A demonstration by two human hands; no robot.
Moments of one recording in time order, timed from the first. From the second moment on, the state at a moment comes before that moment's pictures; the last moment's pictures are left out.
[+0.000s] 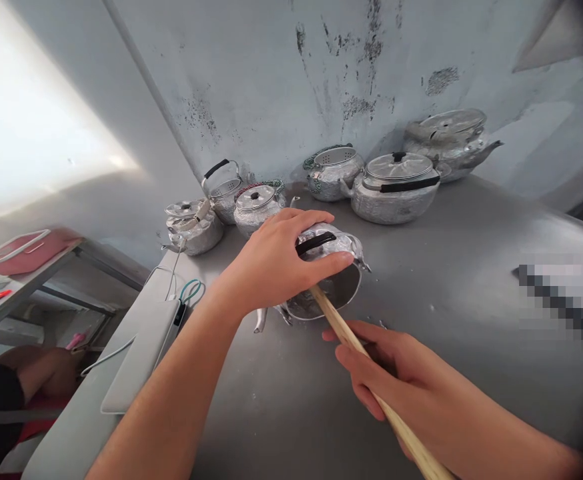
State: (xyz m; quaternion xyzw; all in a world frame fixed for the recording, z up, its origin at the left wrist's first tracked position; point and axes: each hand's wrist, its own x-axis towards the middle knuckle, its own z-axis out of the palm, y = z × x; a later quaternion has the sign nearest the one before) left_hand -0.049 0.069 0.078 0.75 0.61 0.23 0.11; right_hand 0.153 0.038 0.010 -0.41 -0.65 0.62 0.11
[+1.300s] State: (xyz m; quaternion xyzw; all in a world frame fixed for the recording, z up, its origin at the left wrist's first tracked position) left_hand -0.051 0.069 0.077 0.75 0.61 0.24 0.12; right_hand 0.155 0.038 0.014 -0.42 -0.65 0.62 0.10
